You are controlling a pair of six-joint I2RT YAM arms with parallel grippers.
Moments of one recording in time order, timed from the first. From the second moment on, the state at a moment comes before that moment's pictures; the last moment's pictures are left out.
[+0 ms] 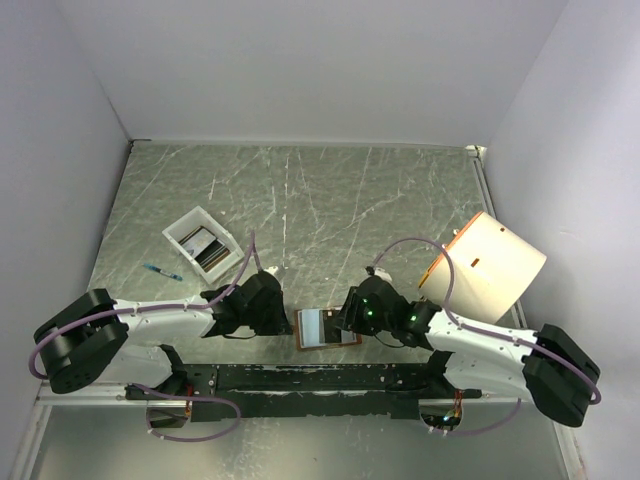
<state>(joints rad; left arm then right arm) -0.98 1.30 0.46 -0.06 0.07 -0.93 0.91 1.02 0.33 -0.15 0.03 1.03</state>
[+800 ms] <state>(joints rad) -0.98 1.30 0.46 -0.06 0.07 -0.93 0.94 1.13 0.37 -0.03 -0.01 0.99</state>
